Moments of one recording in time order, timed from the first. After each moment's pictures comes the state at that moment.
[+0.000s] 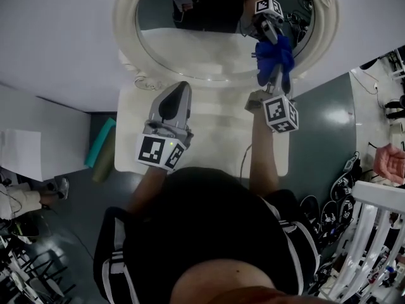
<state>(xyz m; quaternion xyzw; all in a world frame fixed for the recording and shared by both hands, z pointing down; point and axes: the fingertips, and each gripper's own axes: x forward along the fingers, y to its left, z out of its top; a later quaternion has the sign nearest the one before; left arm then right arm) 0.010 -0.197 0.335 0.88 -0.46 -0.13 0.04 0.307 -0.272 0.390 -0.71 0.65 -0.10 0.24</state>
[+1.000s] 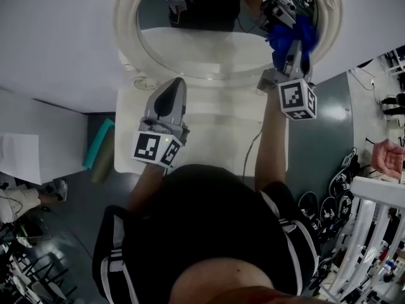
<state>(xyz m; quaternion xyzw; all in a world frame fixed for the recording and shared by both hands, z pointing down) -0.008 -0.208 0.336 0.88 -0.46 -0.13 0.05 0.304 -0.287 0.272 -0.69 0.67 0.01 0.27</state>
